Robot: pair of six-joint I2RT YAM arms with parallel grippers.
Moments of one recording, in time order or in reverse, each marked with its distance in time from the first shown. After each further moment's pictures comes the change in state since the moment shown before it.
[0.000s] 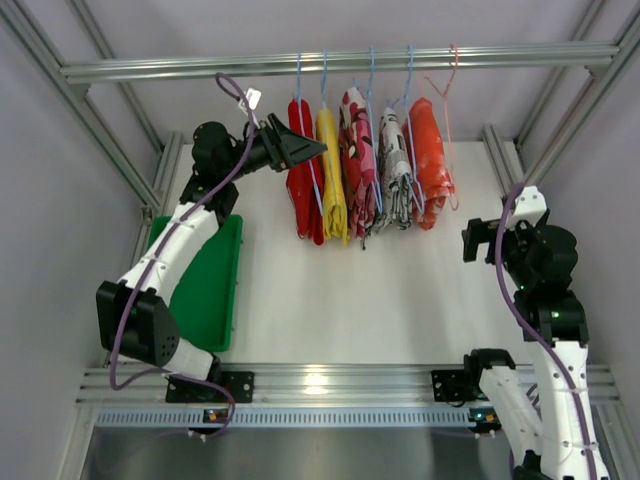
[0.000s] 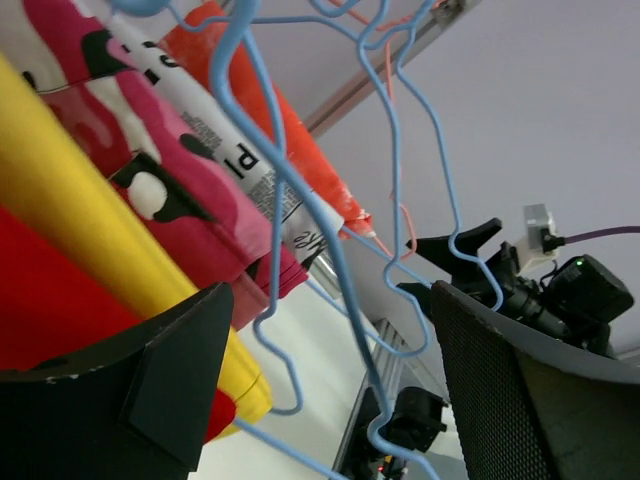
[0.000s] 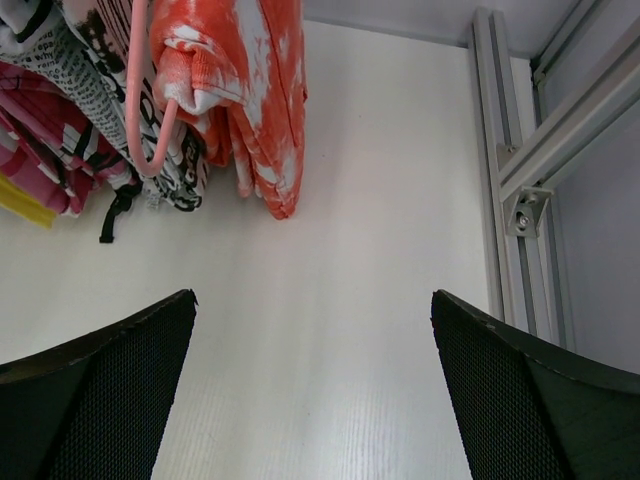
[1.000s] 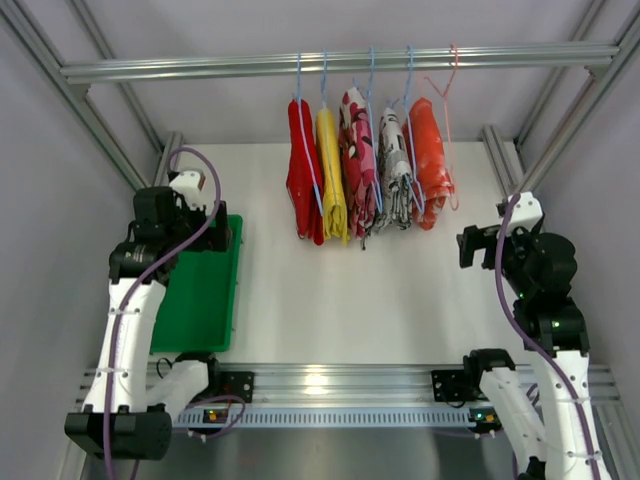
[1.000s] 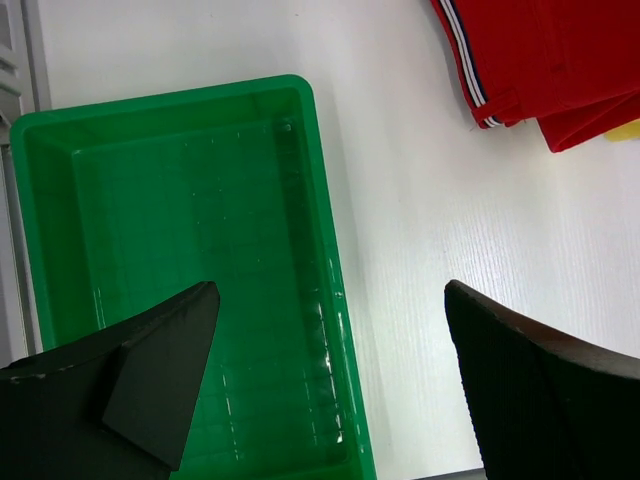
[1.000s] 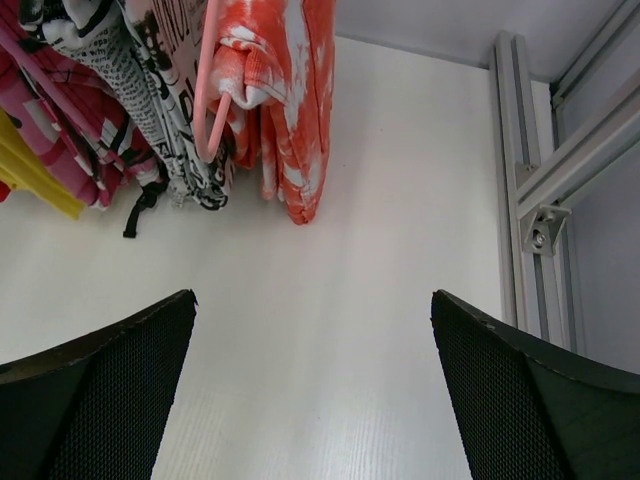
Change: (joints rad) left arm 0.262 -0.500 -0.186 -1.071 -0.634 0.911; right arm 0.047 -0.045 -0.016 0.002 -0.015 -0.011
